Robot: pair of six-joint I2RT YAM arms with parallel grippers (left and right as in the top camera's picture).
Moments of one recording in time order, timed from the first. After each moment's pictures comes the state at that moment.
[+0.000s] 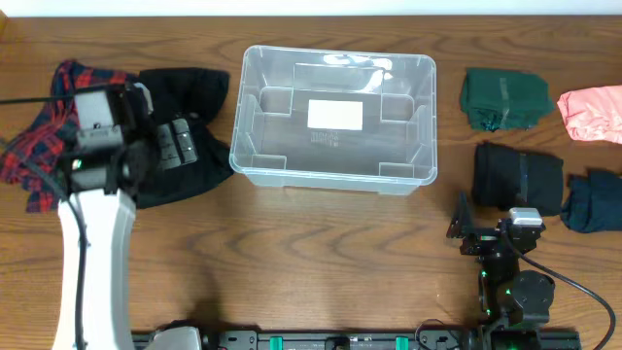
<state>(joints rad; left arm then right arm) 0.15 1.33 1.23 -0.92 0.04 -0.12 -0.02 0.01 0.01 -0.07 0.00 0.09</state>
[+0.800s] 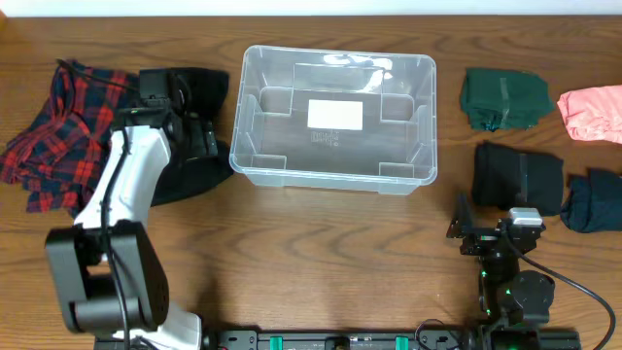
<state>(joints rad) 0.07 1.74 1.23 -0.75 -0.11 -0.16 -0.02 0.01 0.01 -0.07 0.00 0.09</state>
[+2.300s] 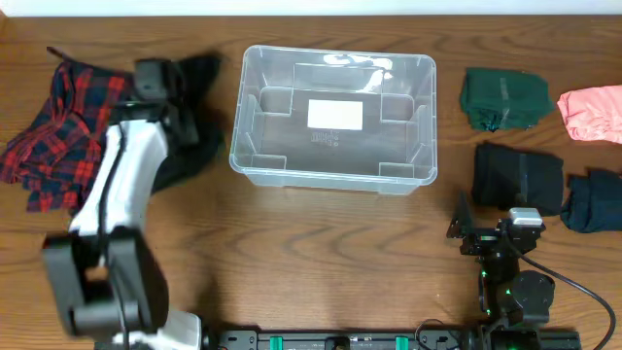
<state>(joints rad) 0.07 1.68 1.30 -0.71 -0.23 -0.15 -0.02 0.01 0.01 -0.07 0.00 0.09</state>
